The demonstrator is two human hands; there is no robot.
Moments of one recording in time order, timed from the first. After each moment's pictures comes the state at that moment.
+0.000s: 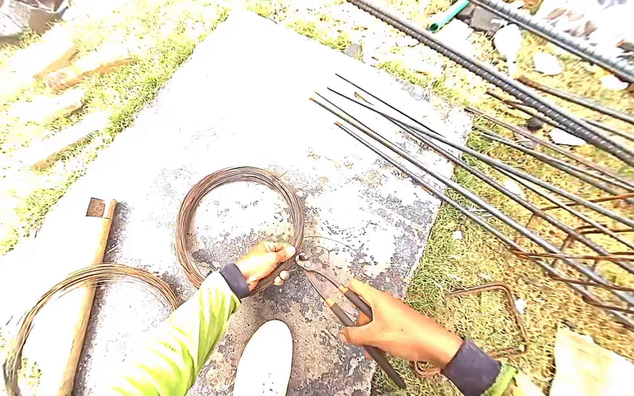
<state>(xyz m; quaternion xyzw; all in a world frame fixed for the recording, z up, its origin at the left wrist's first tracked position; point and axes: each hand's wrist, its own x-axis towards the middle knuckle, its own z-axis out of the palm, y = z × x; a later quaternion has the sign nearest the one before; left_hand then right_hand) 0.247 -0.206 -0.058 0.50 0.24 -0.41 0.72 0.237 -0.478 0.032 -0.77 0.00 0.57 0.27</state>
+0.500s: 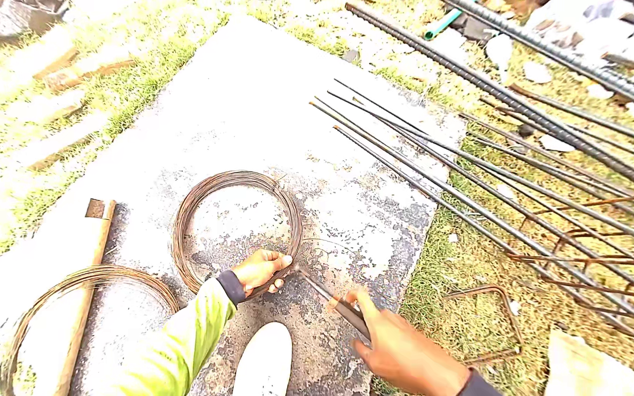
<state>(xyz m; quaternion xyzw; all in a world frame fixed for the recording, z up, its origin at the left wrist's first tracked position) 0.239 -0.198 -0.059 0.52 0.23 -0.45 0.69 0.207 -0.477 0.039 -0.85 -0.07 0.49 0.16</state>
